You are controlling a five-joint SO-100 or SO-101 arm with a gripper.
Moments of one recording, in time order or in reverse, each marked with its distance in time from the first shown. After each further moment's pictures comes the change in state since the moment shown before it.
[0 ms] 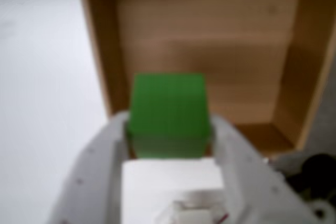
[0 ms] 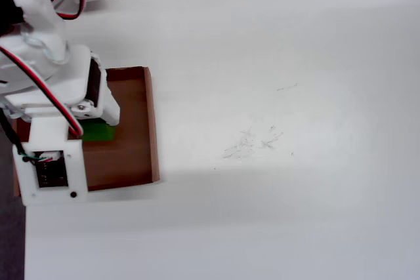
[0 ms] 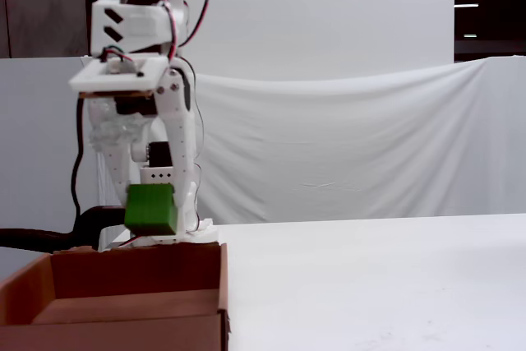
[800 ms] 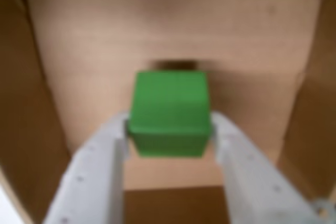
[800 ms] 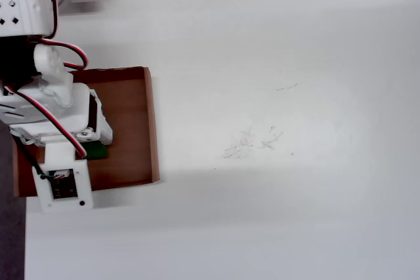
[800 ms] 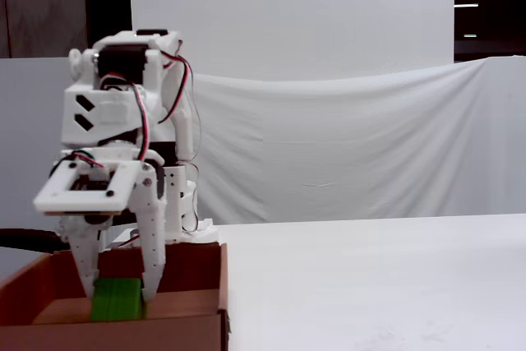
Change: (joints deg) arm 5.3 -8.2 17.7 -28.0 -6.9
